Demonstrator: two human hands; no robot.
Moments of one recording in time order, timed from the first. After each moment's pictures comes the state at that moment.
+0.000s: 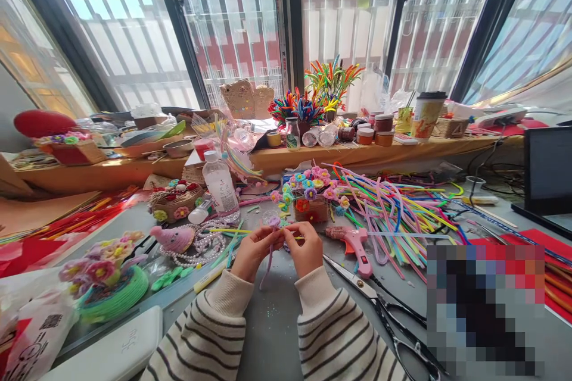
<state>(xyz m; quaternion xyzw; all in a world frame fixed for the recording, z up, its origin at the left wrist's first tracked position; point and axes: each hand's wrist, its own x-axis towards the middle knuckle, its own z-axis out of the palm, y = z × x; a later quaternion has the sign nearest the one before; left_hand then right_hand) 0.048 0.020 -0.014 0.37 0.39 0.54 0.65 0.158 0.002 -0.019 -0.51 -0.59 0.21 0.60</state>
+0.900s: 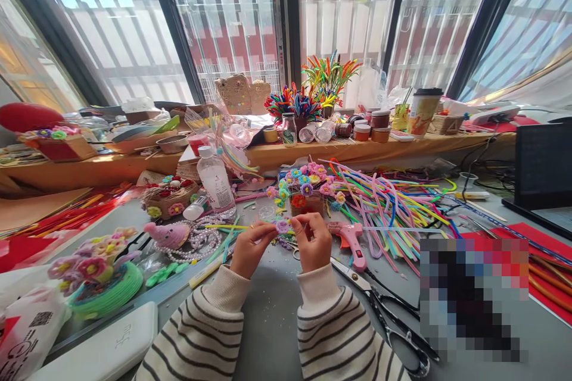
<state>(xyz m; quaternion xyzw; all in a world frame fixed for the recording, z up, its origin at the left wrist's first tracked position) 0.042 0.018 -0.013 0.73 0.40 0.49 0.25 0.173 0.000 -0.016 -0.50 -0.55 0.08 0.67</state>
